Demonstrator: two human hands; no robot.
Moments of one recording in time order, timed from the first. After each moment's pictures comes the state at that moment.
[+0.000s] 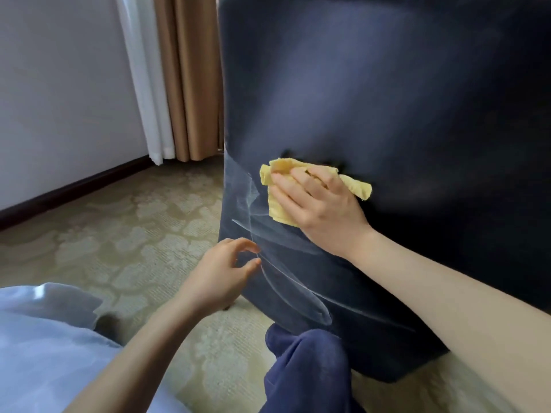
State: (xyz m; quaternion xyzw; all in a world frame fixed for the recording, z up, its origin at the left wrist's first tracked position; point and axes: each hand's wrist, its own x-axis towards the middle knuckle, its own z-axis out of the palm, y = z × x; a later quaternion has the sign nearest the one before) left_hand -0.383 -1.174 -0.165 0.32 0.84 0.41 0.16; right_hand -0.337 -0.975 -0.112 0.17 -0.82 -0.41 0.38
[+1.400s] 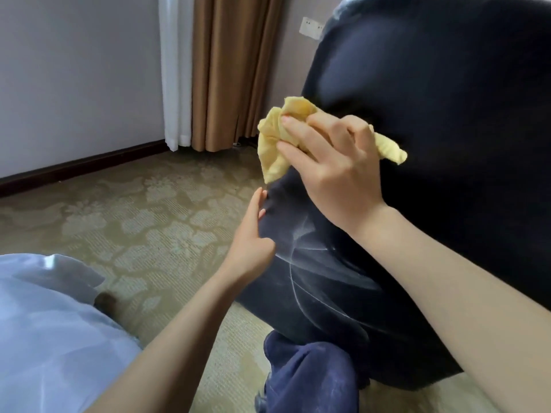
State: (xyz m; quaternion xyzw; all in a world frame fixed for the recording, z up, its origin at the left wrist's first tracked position) left_hand -0.408 -1.150 -0.176 0.21 0.68 0.68 0.18; right_hand -0.381 -1.029 -0.058 0.21 -0.77 -0.29 0.52
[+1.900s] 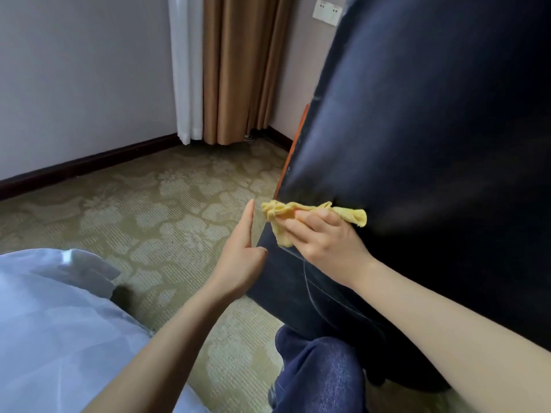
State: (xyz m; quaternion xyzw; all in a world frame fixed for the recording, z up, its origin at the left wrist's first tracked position) left_hand -0.415 -1.172 -0.196 0.18 0.71 0.66 0.20; right_hand -0.366 -1.002 -0.170 0.26 -0.85 -0.32 0.32
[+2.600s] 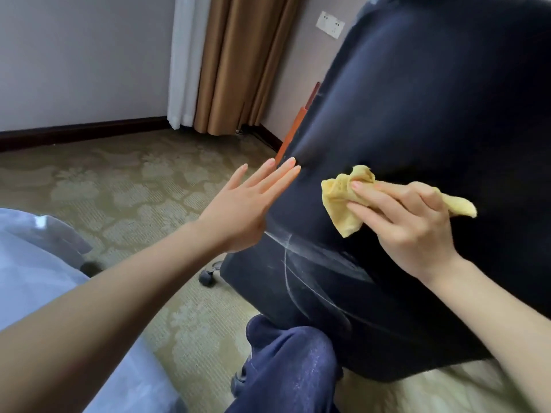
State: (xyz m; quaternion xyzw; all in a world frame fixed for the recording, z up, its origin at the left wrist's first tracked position) left_hand -0.431 -1.179 -0.165 0.48 0.84 0.23 -0.08; right_hand -0.295 -0.972 -0.074 0.24 -0.82 -0.34 0.39
